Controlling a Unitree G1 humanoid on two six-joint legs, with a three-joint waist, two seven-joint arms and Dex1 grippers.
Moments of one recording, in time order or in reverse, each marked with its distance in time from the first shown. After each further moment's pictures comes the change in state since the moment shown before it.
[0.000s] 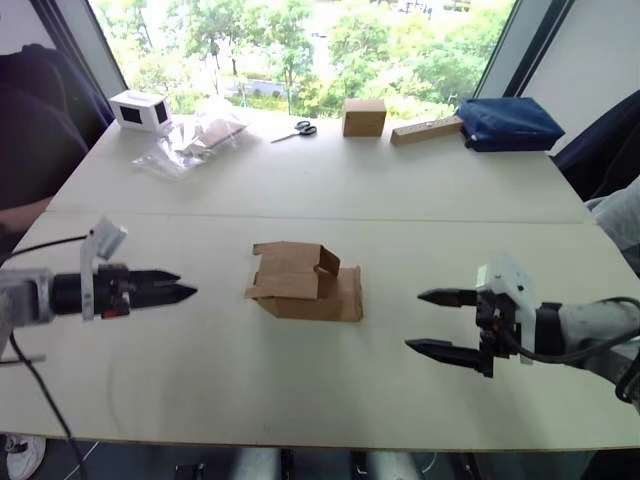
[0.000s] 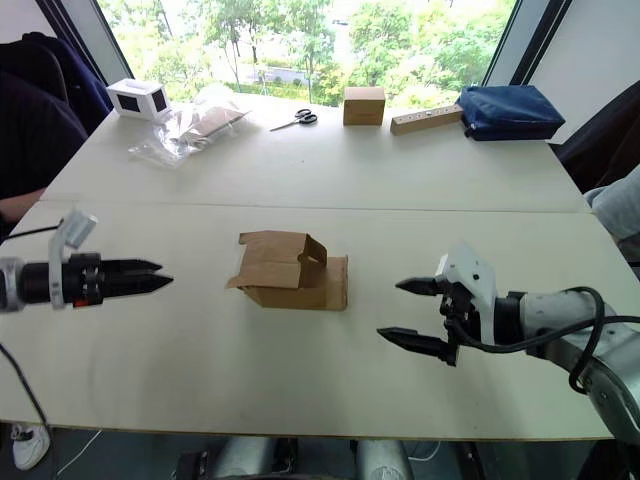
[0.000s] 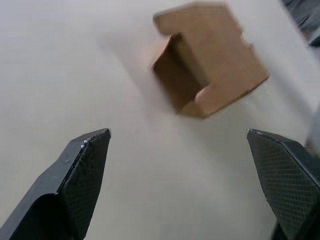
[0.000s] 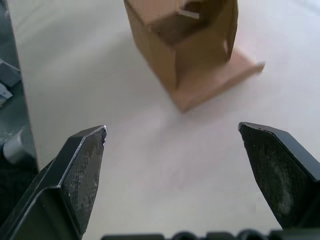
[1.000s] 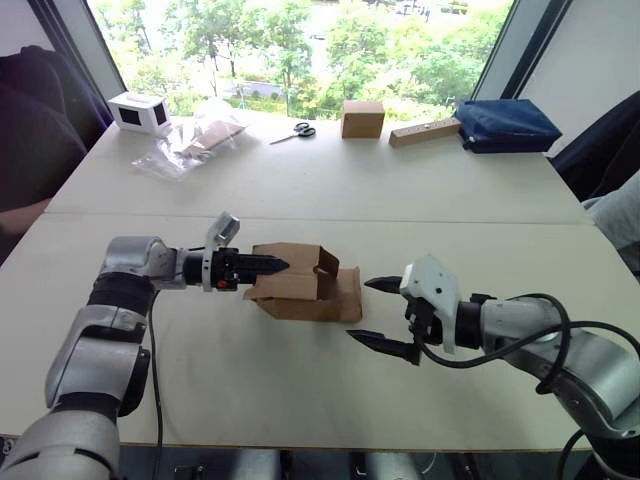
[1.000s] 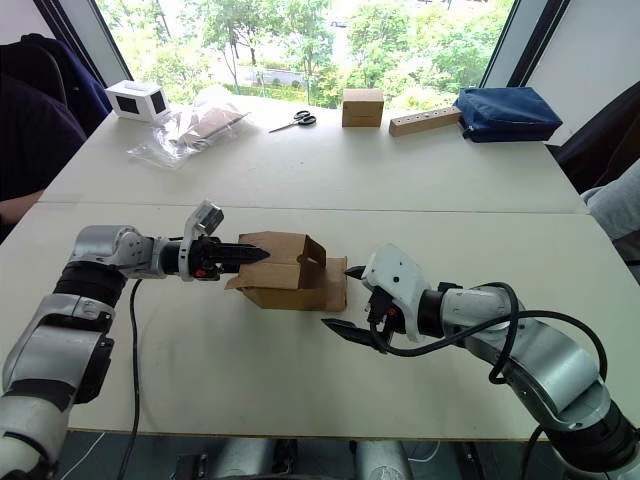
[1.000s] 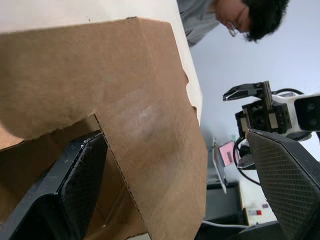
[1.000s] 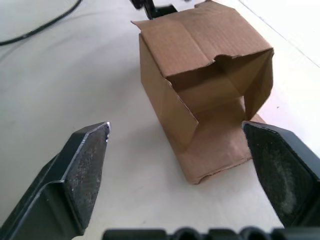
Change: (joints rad) left arm -0.385 -0.442 -0.348 0.528 0.209 0.014 -0.223; right arm -0.134 0.168 0.290 -0.072 -0.166 0.040 -0.230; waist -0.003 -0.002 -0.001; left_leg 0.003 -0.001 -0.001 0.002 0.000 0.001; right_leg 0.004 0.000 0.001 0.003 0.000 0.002
